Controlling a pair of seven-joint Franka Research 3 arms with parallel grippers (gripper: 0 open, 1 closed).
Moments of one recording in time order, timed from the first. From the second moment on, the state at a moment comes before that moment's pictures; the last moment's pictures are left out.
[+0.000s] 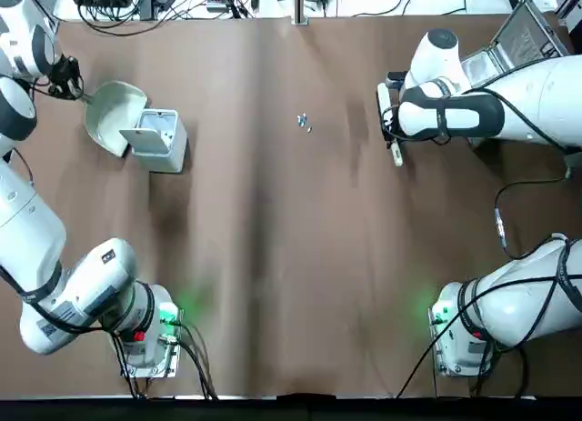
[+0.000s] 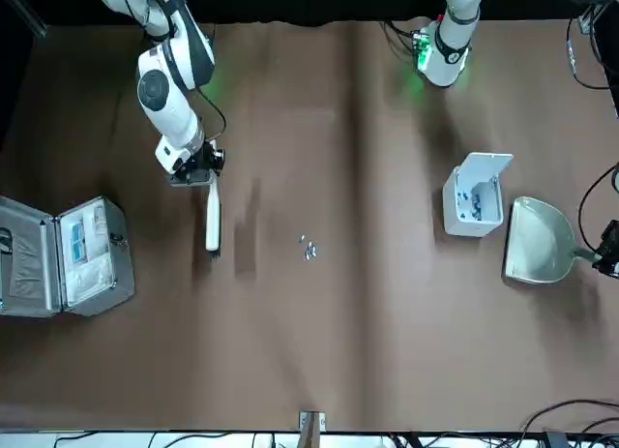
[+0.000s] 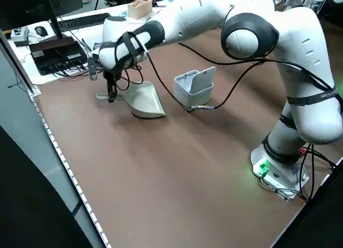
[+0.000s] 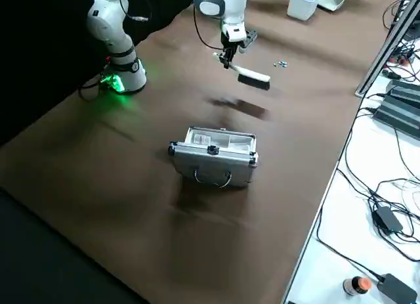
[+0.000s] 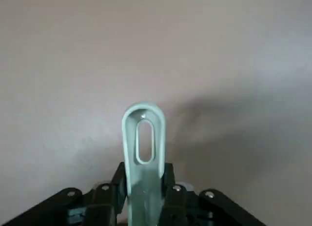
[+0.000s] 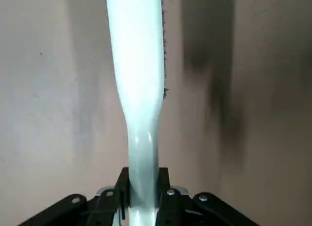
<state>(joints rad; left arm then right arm) 0.63 0.65 -0.17 -1.61 0.37 2.39 -0.97 0.48 -0.02 -0.04 -2.46 0.10 2.42 0.34</state>
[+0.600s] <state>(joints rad) 0.62 0.45 -0.33 -1.61 0.37 2.21 -1.01 0.51 0.05 -0.03 -2.23 0.10 2.15 0.48</state>
